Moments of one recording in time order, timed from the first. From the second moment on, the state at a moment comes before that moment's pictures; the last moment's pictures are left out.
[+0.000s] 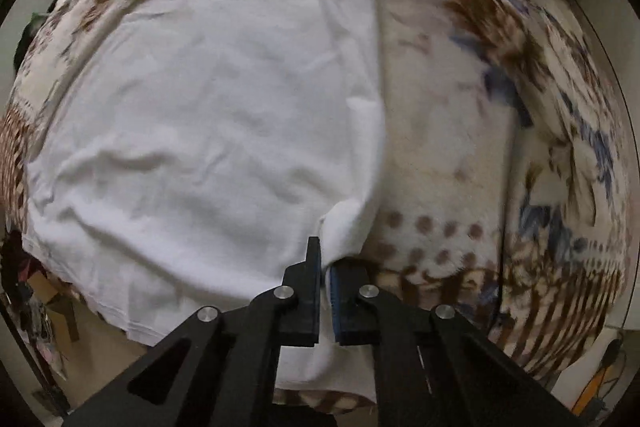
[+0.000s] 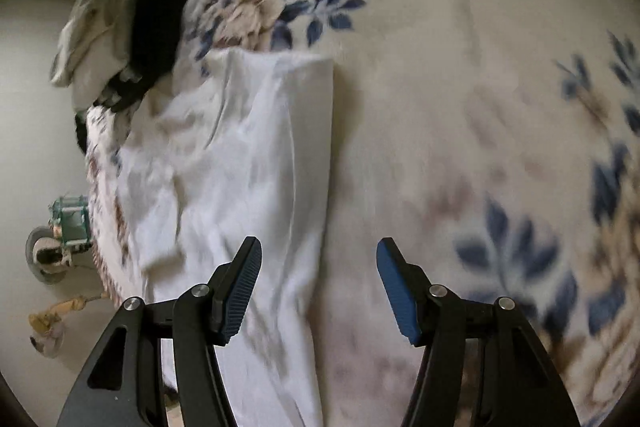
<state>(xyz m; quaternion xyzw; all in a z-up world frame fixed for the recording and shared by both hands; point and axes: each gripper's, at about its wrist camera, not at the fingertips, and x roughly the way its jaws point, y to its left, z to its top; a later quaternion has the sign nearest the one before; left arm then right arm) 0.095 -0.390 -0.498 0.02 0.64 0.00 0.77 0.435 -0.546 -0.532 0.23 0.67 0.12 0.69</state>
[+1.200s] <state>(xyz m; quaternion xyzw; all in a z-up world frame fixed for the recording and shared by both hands) 0.126 -0.019 -0.482 -0.17 0.59 0.18 0.77 0.540 -0.175 -0.461 0.01 0.66 0.12 0.74</state>
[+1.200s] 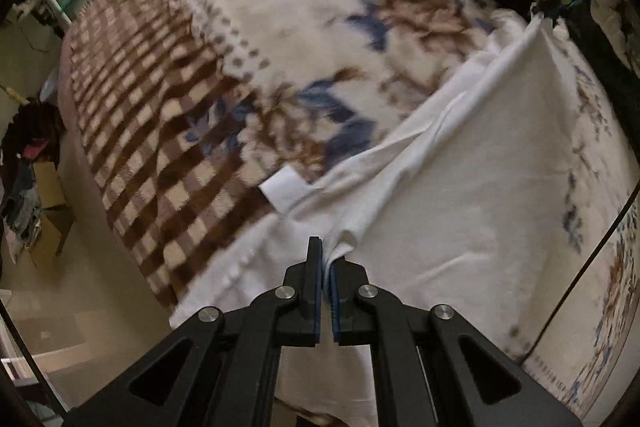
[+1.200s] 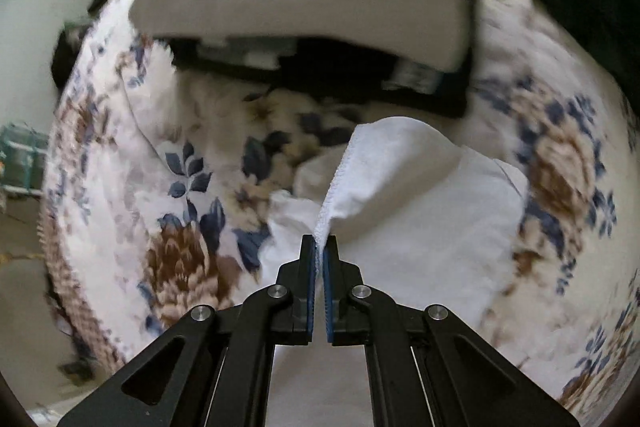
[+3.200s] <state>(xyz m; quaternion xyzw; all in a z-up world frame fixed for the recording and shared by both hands) 0.573 -0.090 -0.530 -0.12 0.63 -0.22 0.73 0.557 -0.376 -0.558 0.38 0.60 0.05 0.70</state>
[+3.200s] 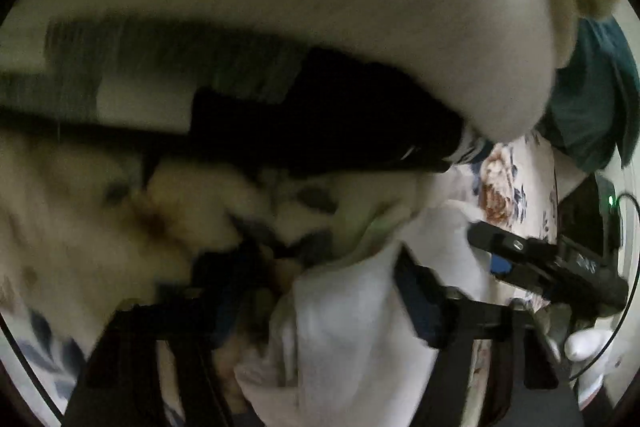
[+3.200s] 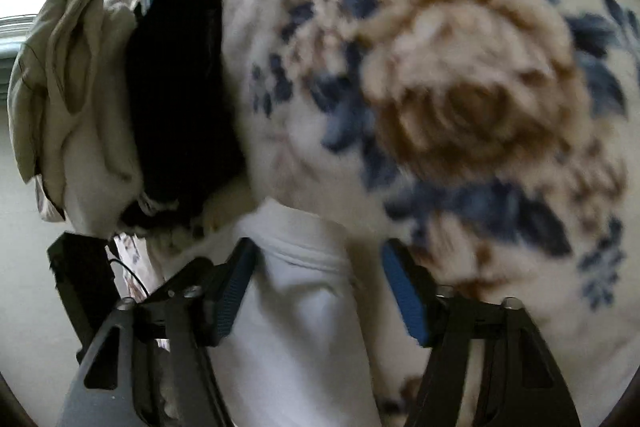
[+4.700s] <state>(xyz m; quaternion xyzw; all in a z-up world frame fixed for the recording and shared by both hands) 0.450 -0.021 -0.402 -0.16 0.60 -0.18 0.76 0.391 -0.280 -0.485 0.30 0.60 0.15 0.73</state>
